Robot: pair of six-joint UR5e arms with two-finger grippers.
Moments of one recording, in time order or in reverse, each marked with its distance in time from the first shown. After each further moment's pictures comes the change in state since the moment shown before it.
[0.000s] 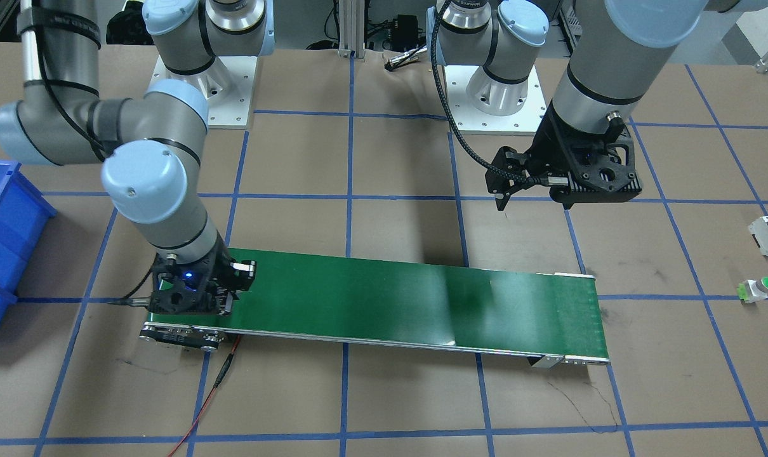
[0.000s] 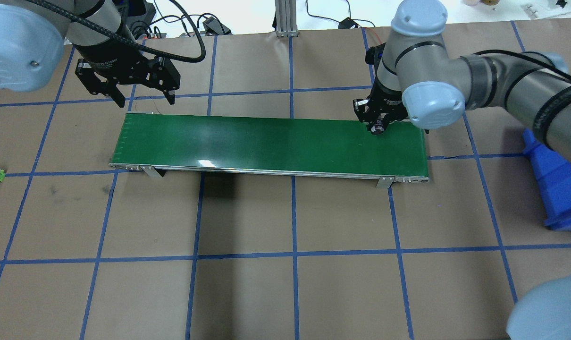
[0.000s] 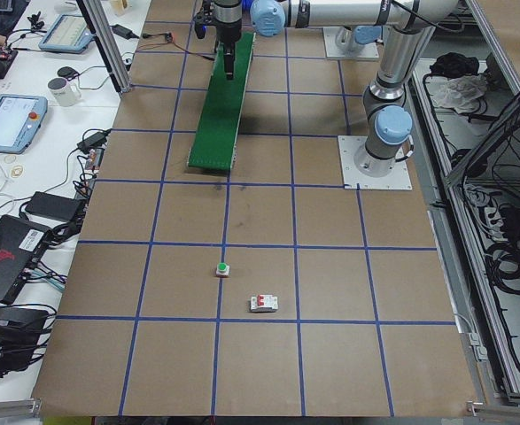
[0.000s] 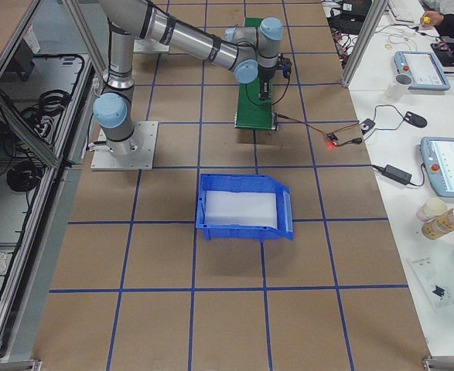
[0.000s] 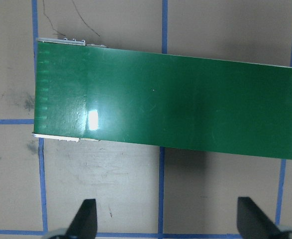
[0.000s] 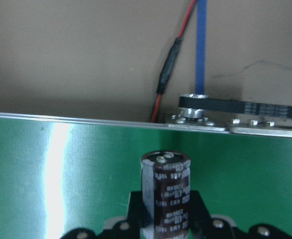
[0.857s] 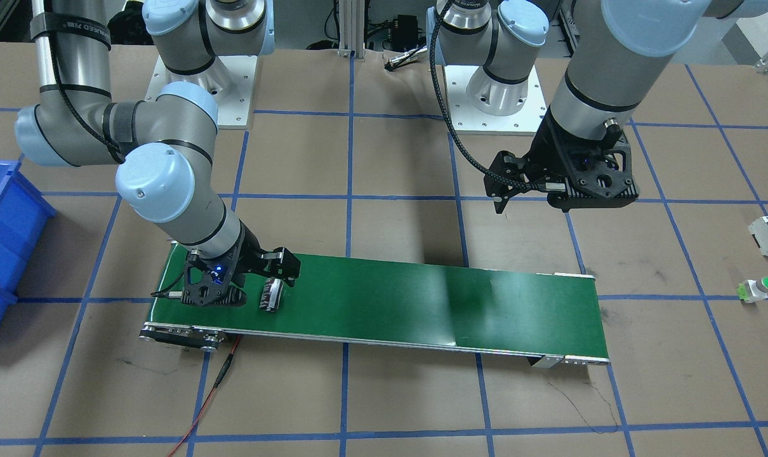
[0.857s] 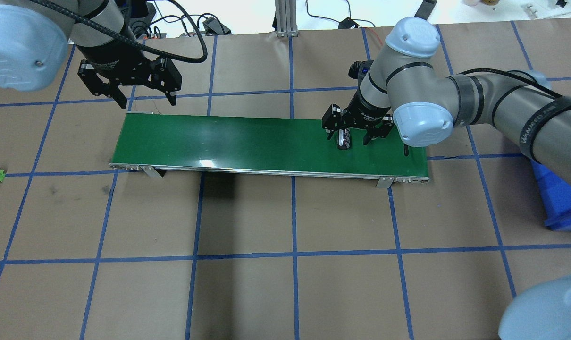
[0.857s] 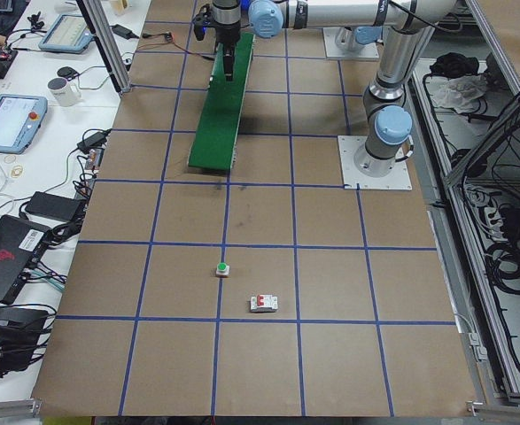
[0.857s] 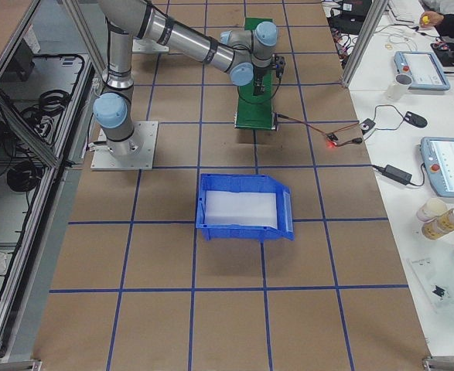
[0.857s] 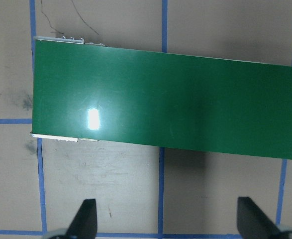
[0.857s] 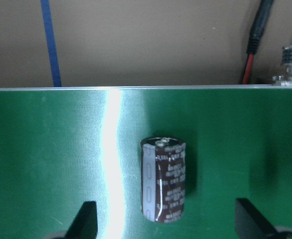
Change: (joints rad) left arm -0.002 -0.009 0.000 0.000 0.001 -0.001; right arm 0.021 0.006 0.065 -0.054 0.219 0.105
